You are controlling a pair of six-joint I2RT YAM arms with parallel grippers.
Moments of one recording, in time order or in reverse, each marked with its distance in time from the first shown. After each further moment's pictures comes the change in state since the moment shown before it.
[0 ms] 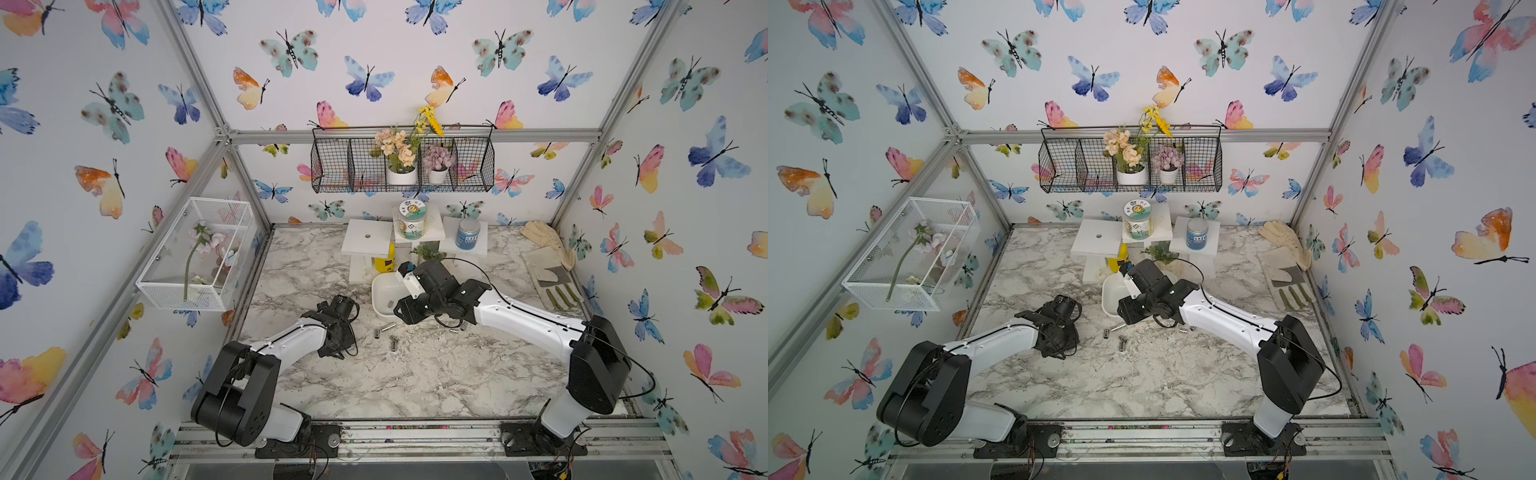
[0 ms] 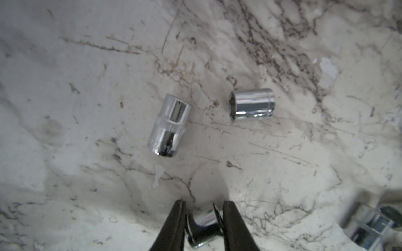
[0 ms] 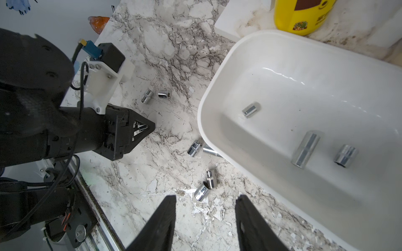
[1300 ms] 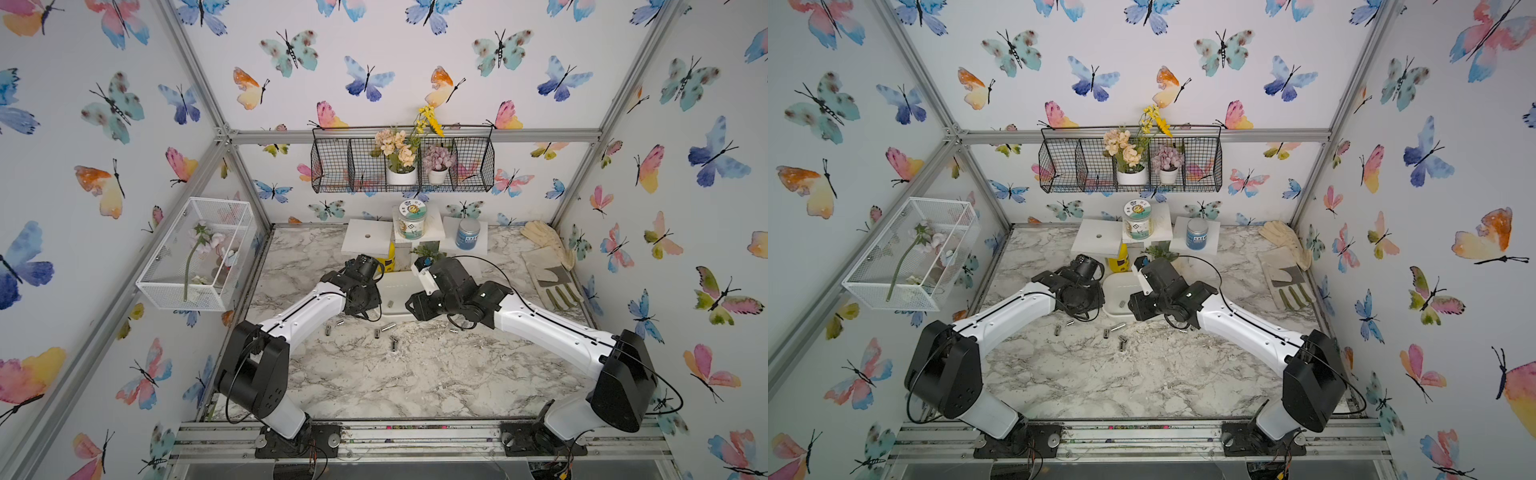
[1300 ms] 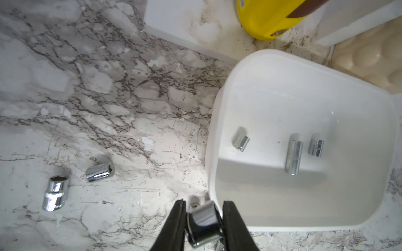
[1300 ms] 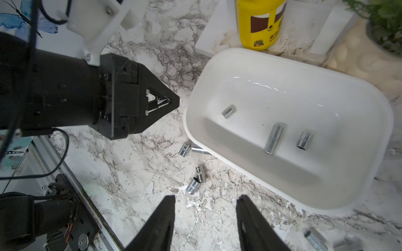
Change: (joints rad) left arm -0.118 0.178 0.500 -0.114 0.060 0.018; right arm -0.045 -0.142 -0.071 -0.010 0.060 0.049
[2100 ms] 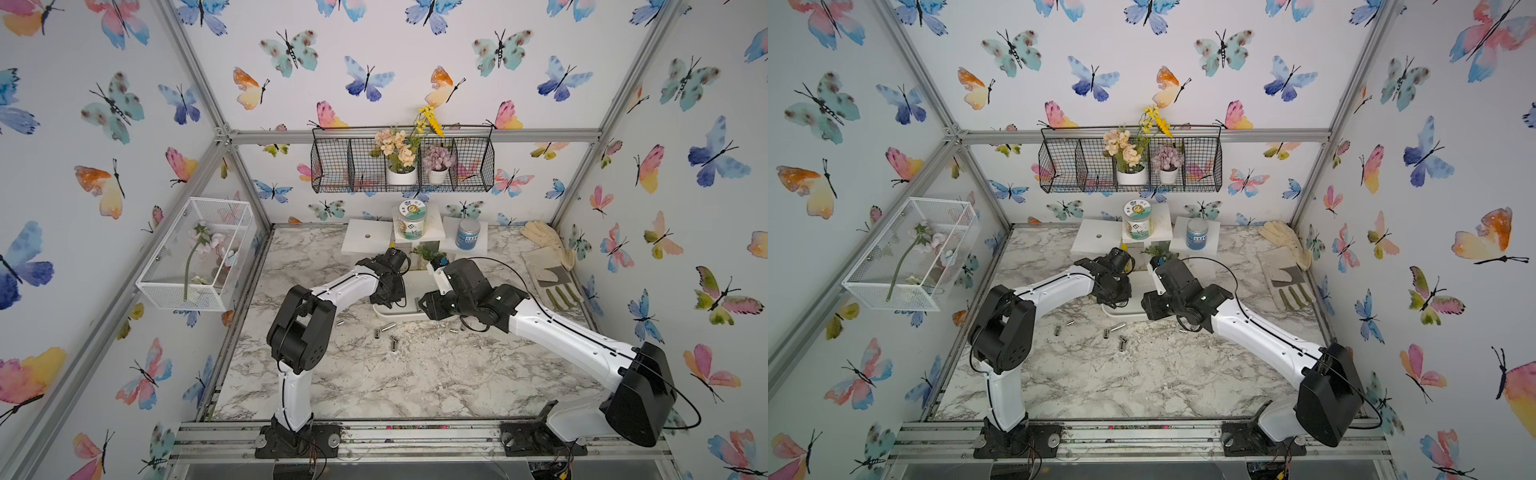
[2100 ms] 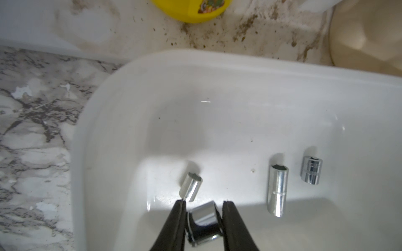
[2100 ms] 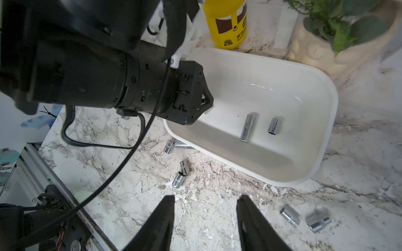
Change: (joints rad) left arm -0.061 0.360 0.279 -0.003 0.034 0.053; right arm -0.045 -0.089 -0.072 -0.020 0.034 0.025
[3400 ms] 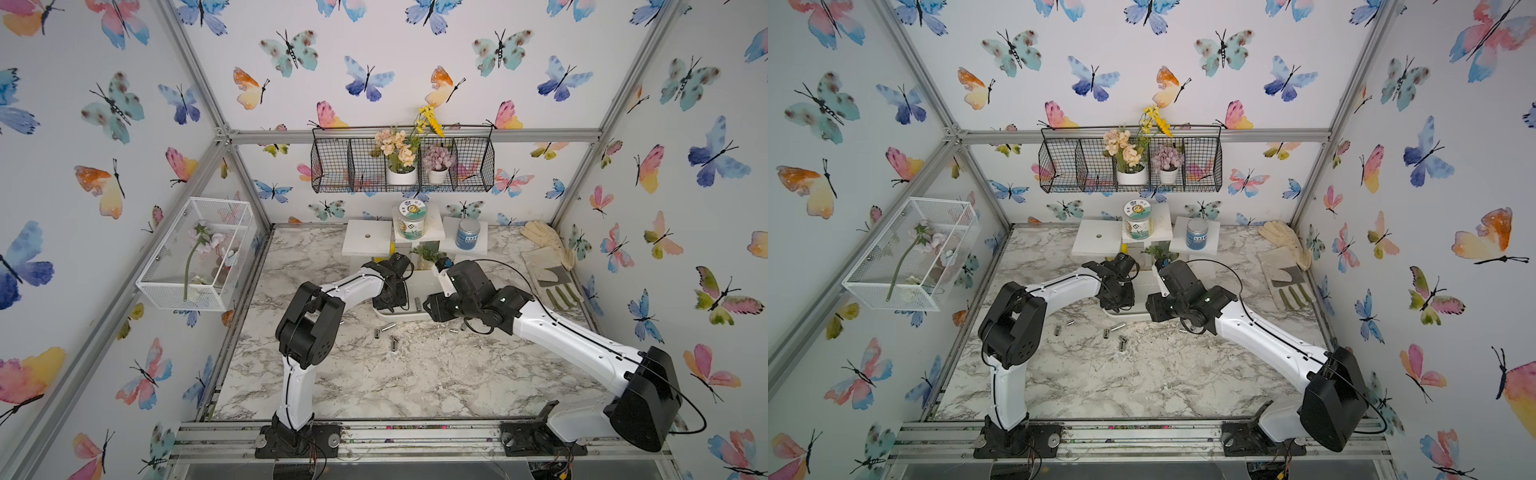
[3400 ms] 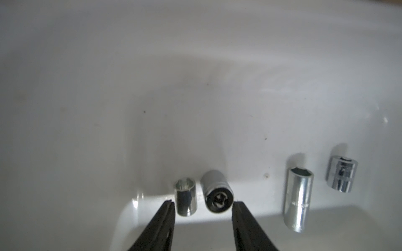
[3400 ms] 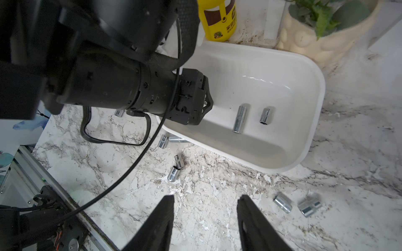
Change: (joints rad) left arm -0.021 0.046 -0.004 0.004 0.005 0.013; right arm -0.010 -0.034 -0.021 -0.040 0.020 0.017
